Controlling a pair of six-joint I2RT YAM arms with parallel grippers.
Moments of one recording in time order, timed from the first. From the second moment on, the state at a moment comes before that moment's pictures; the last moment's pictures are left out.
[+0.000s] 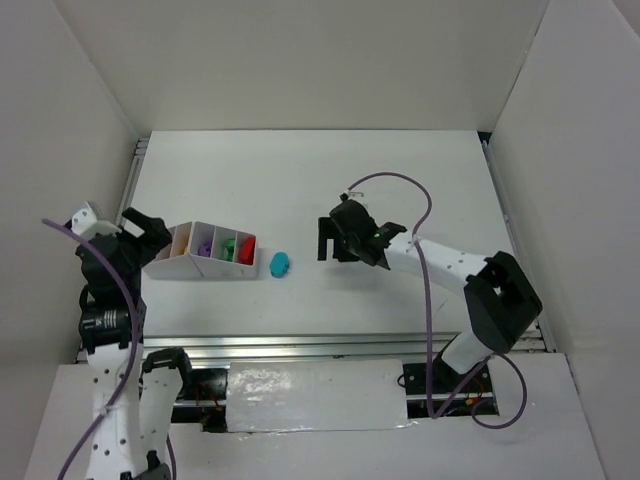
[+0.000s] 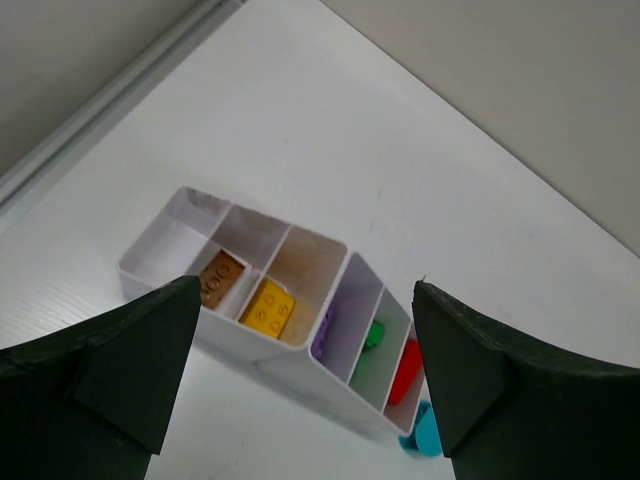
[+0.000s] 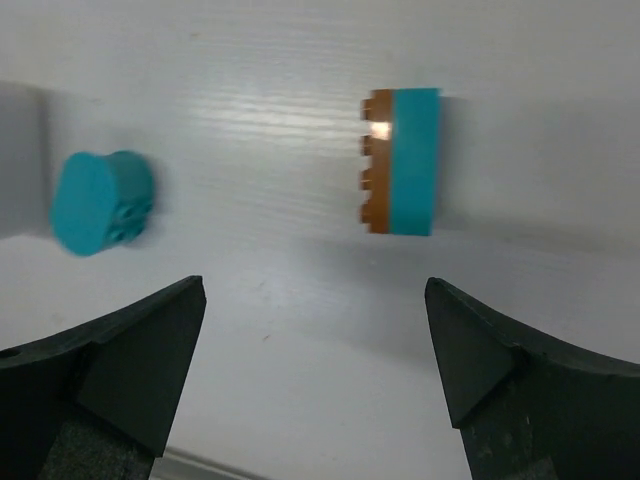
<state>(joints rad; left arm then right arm) 0.22 0.61 0.81 -0.45 -0.13 -0.49 0.74 1.52 1.01 -0.32 0.18 0.62</state>
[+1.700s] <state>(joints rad) -0.46 0.90 0.69 -0.14 0.43 -0.85 1.05 1.26 0.96 -0.13 0.15 0.60</state>
